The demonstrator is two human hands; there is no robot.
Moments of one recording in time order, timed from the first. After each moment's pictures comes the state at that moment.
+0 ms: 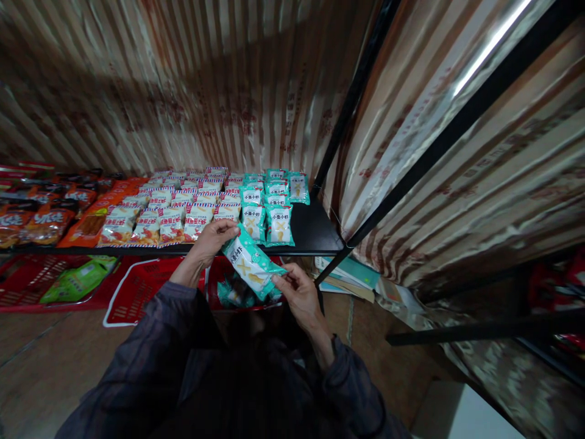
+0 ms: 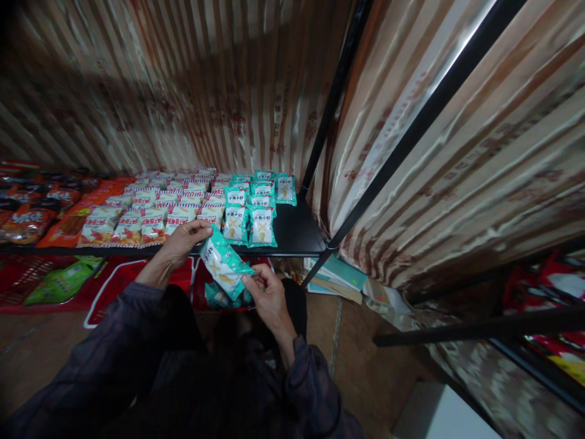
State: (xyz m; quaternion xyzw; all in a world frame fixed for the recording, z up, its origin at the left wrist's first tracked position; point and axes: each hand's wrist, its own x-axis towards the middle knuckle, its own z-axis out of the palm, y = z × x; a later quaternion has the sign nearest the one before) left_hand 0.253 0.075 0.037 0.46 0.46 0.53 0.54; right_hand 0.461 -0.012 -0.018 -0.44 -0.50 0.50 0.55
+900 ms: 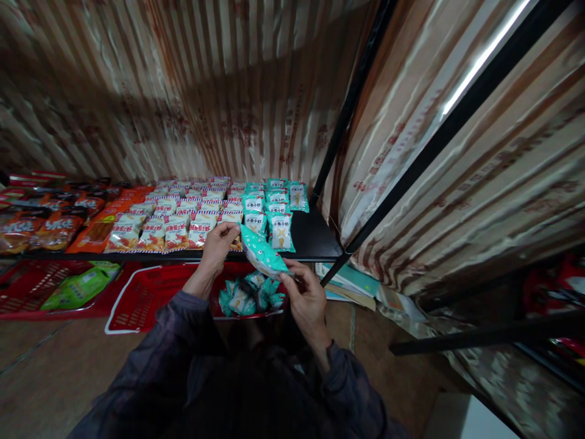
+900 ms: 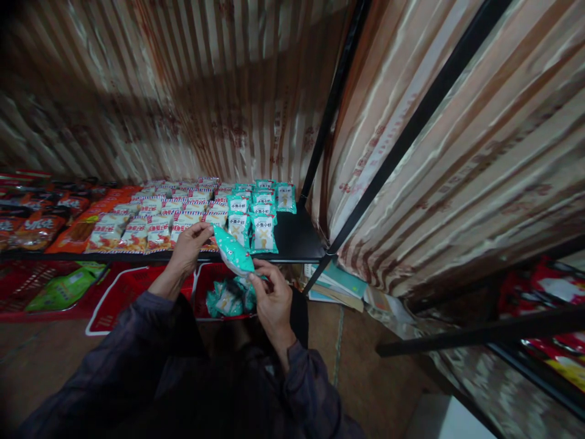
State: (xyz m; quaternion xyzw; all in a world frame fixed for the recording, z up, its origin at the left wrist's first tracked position) left_hand 0.270 0.067 0.041 0.43 0.46 0.63 0.45; right_hand 0.455 -0.018 -0.003 -0.44 -0.56 0.30 0.64
